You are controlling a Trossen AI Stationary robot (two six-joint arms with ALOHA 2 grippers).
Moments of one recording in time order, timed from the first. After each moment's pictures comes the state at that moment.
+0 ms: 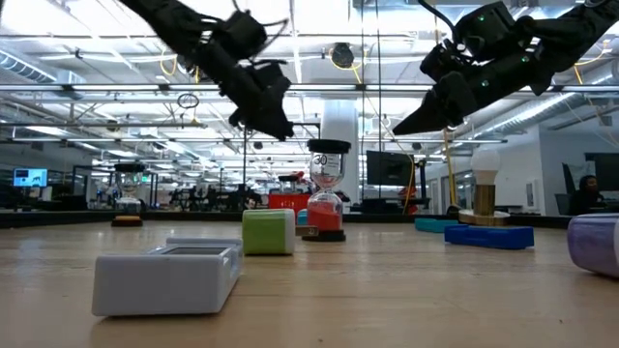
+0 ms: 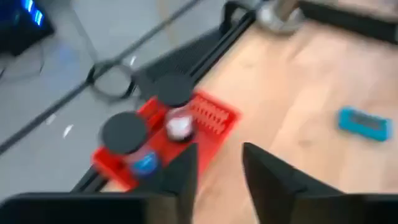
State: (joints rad) left arm 0.49 1.58 1.08 -0.07 -0.06 -0.03; right arm -0.41 1.07 0.46 0.23 -0.16 -0.16
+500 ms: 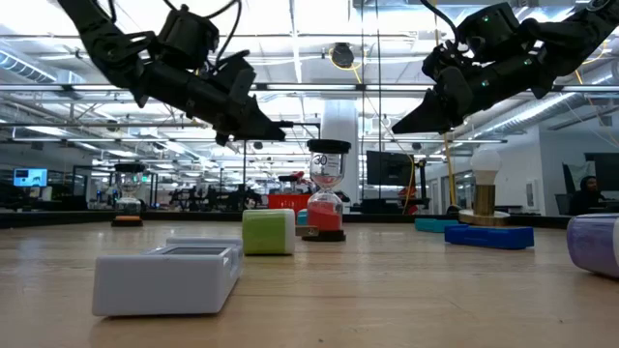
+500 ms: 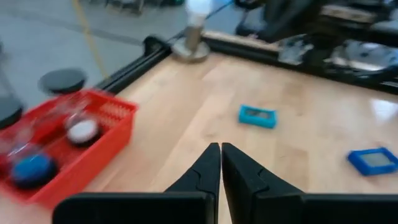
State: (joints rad) left arm 0.27 1.47 0.57 0.61 -0.02 -0.09; right arm -0.41 1.07 0.43 0.30 -0.16 -0.05
